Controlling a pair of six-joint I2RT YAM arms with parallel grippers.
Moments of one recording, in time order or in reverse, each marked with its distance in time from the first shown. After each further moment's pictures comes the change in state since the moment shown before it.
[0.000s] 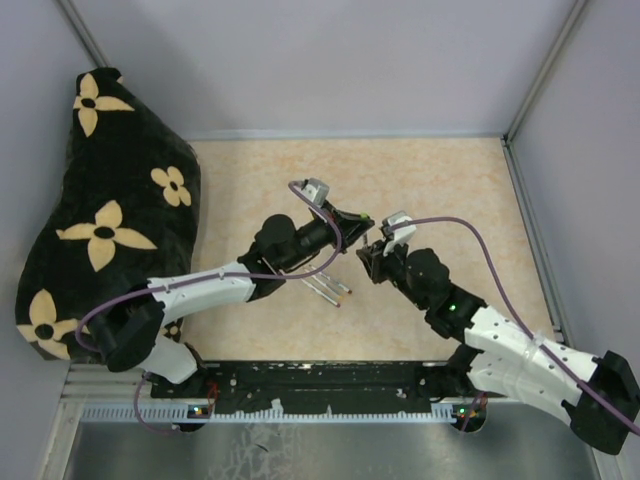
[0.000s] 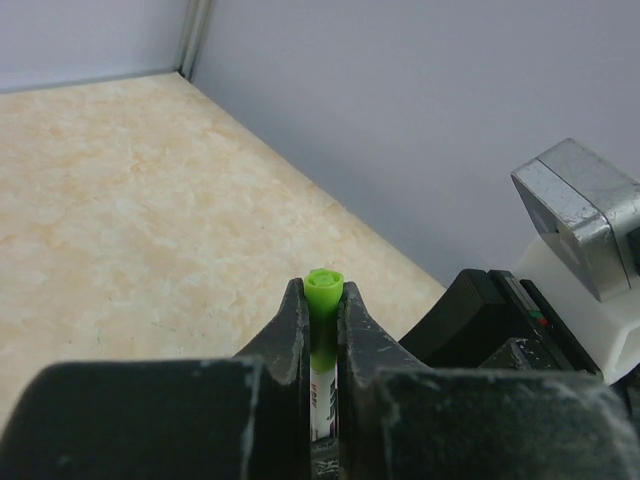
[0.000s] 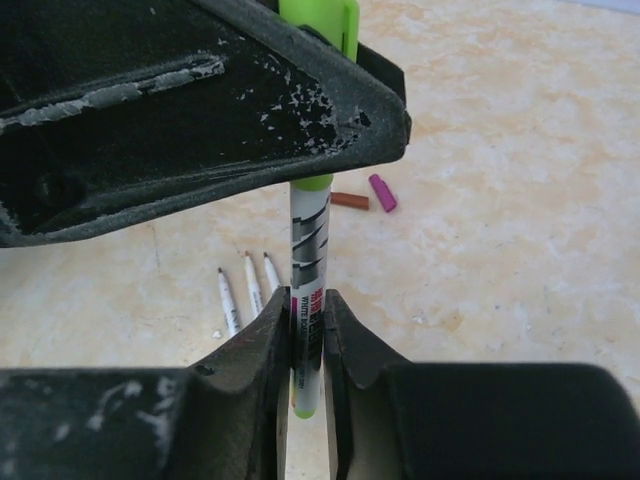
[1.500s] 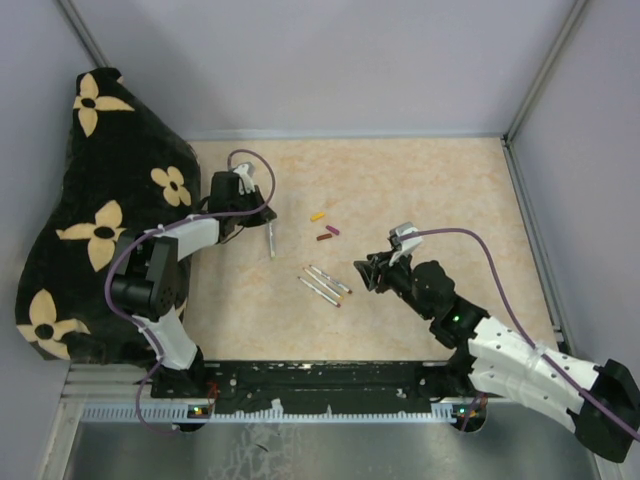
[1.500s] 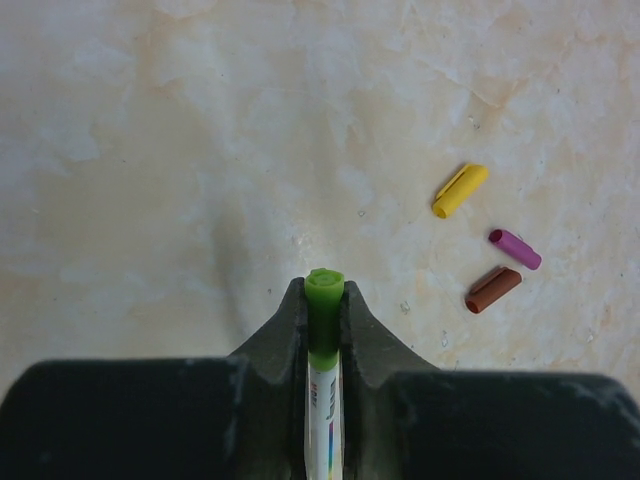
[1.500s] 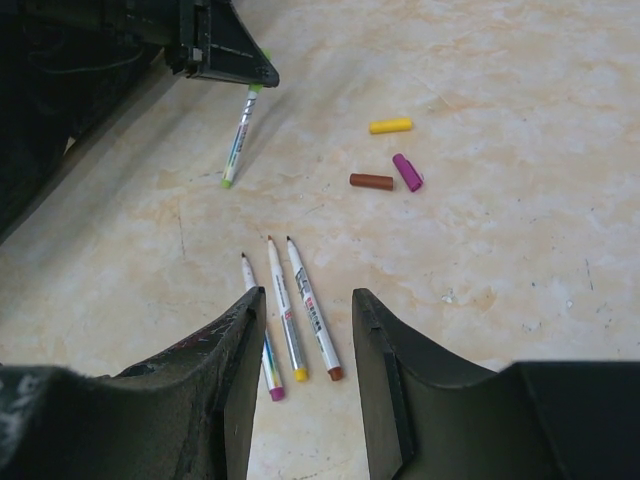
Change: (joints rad) left arm 0.688 0.273 0.151 -0.666 0.211 0.092; right arm 0.003 -0.080 -0.129 0.082 -0.031 0.084
